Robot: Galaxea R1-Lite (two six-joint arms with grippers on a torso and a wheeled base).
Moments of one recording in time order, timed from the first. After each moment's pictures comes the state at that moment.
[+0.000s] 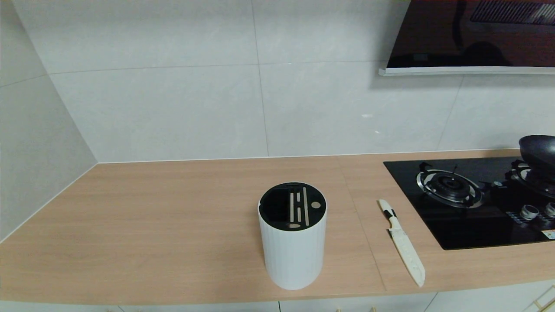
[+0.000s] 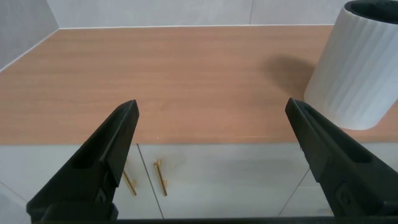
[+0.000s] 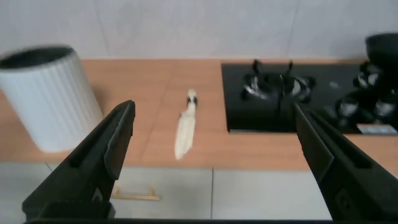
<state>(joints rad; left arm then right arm) 0.00 0.00 0.00 0.00 0.03 0.00 0.03 0.09 -0.16 -0.01 0.08 0.02</state>
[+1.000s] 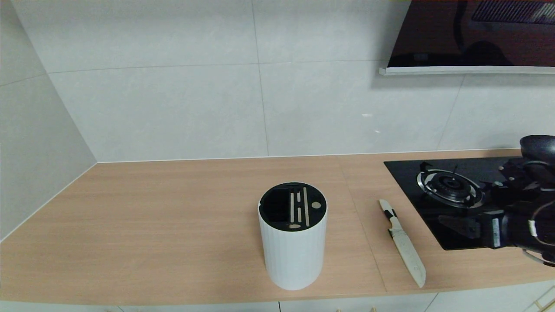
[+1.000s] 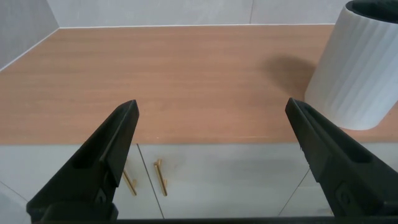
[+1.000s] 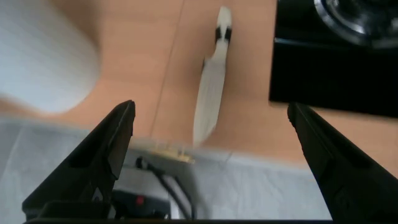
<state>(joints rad) 0.00 0.00 0.00 0.00 0.03 0.00 0.13 1.41 -0.54 -0.36 0.07 0.00</state>
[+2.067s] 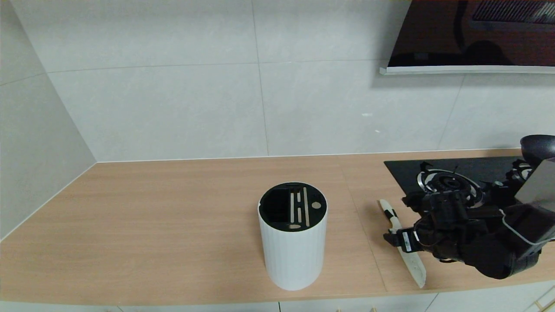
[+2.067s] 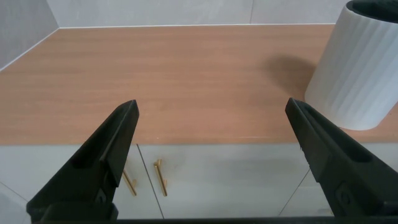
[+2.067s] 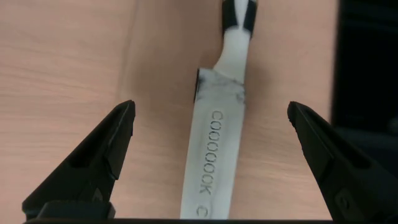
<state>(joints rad) 0.00 0.00 0.00 0.00 0.03 0.00 0.25 2.11 -0.67 -0.75 -0.10 0.02</state>
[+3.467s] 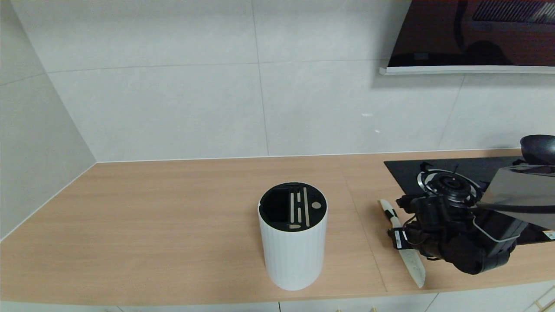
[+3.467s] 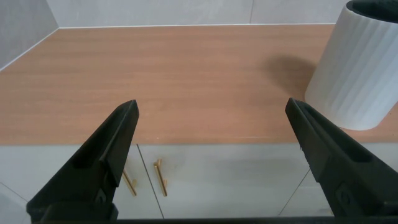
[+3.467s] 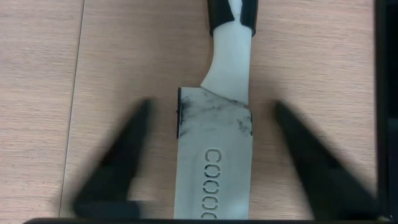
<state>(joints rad) 0.00 0.00 0.00 0.00 0.03 0.00 0.23 2.27 -0.77 -0.82 -0.13 0.07</state>
